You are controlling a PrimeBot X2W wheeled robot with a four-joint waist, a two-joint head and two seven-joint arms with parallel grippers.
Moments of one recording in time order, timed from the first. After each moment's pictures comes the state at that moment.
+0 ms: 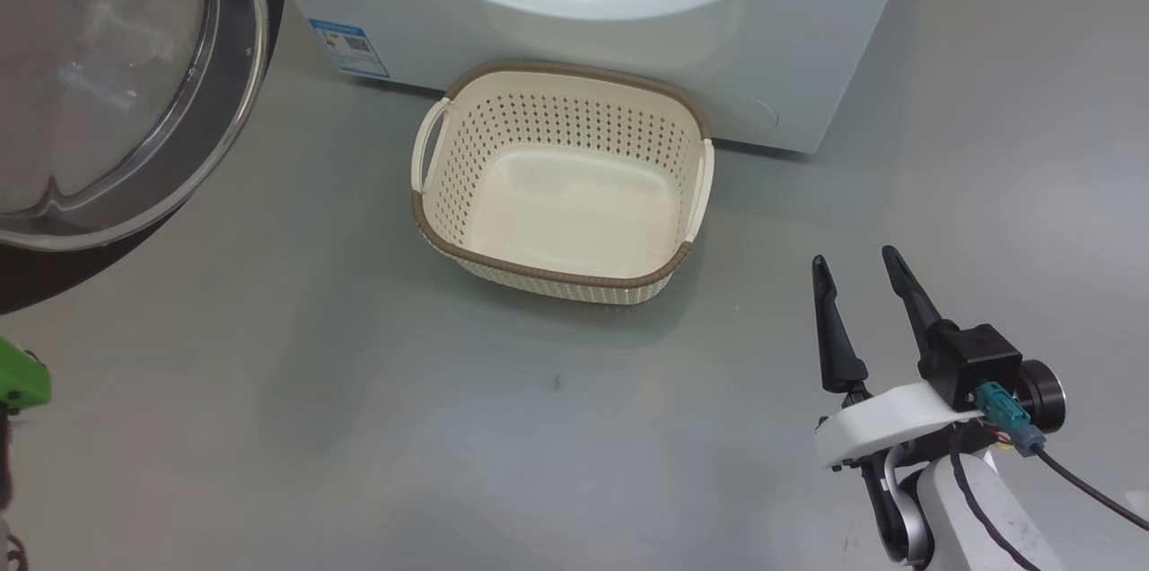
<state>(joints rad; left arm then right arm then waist) -0.51 0.38 0.05 0.77 -0.49 -0.13 -0.25 -0.15 -0.06 0.23 0.23 0.23 -0.06 -0.26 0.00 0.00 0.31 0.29</state>
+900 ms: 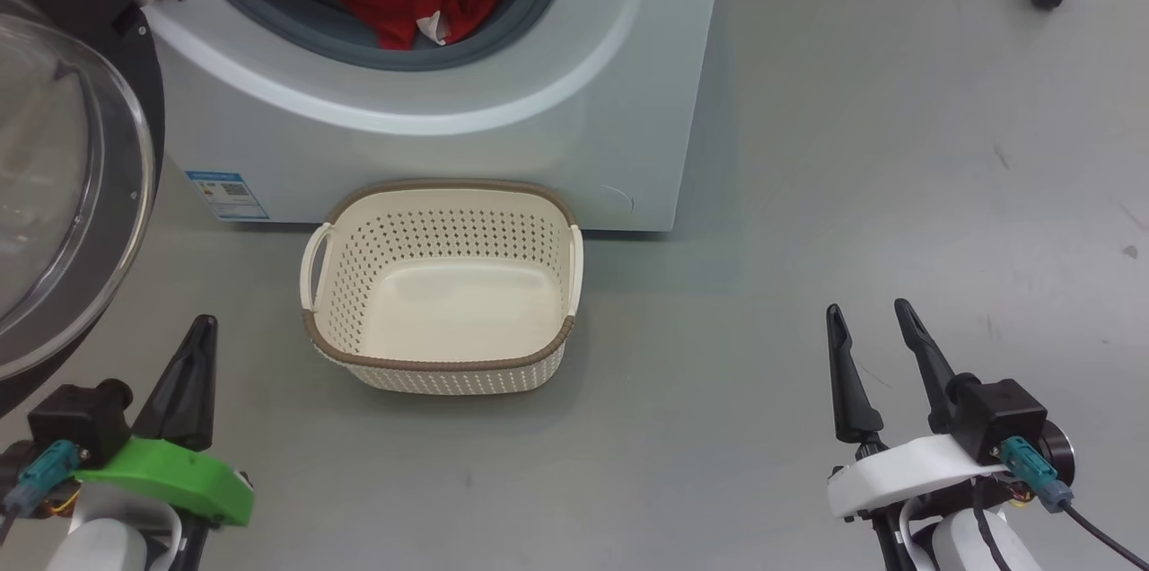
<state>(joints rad) -0.18 0.26 -0.17 0.39 -0.50 -0.13 -0.25 -0.02 -0.05 0.20 0.16 0.29 -0.04 -0.26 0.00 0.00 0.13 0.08</state>
